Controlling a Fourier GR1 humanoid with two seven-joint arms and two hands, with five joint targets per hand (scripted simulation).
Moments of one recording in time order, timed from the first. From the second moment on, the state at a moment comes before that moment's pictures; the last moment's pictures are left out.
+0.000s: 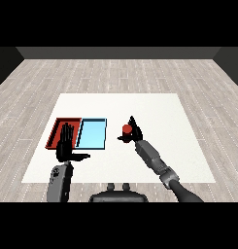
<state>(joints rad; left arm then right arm) 0.00 0.05 0.07 -1.65 0.16 -0.11 -0.42 -0.75 0.00 0.28 -0.42 -0.62 -0.06 -0.57</state>
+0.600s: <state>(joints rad) 0.04 0.04 0.06 -1.66 0.14 -0.11 -0.45 -0.81 0.00 0.40 -0.37 -0.66 -0.25 -0.54</state>
